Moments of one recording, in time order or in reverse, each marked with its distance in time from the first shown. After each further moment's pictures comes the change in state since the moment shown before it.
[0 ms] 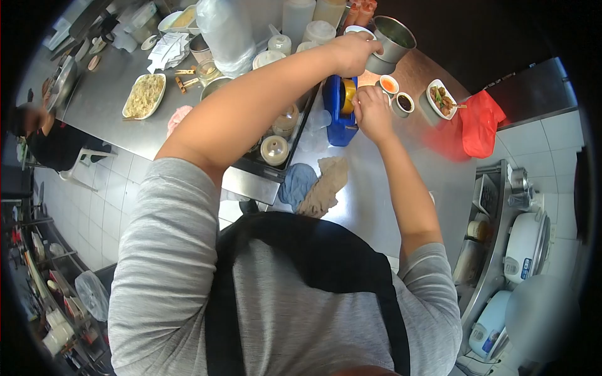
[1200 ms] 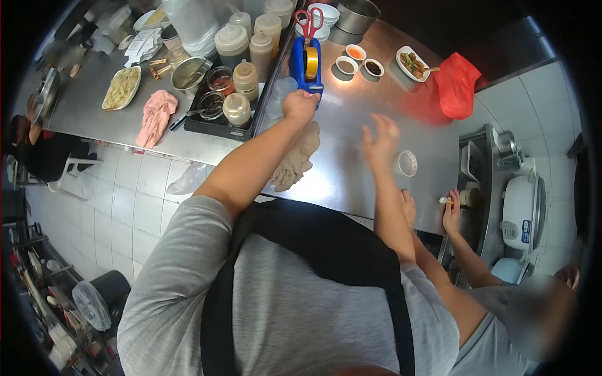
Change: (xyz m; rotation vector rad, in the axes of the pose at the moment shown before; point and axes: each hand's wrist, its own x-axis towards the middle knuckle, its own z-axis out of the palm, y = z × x) left_hand -0.137 0.109 0.142 -0.786 0.260 -1.236; right_hand -0.189 -0.013 -0.048 -0.003 0.254 0.437
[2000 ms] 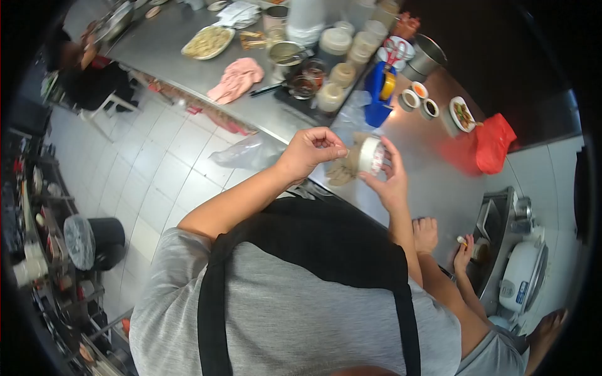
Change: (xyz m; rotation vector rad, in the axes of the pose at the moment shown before) left_hand -0.177 0.019 -0.204 -0.575 -0.449 0.194; right_hand -0.029 -0.157 -0.045 0.906 -0.506 0.196
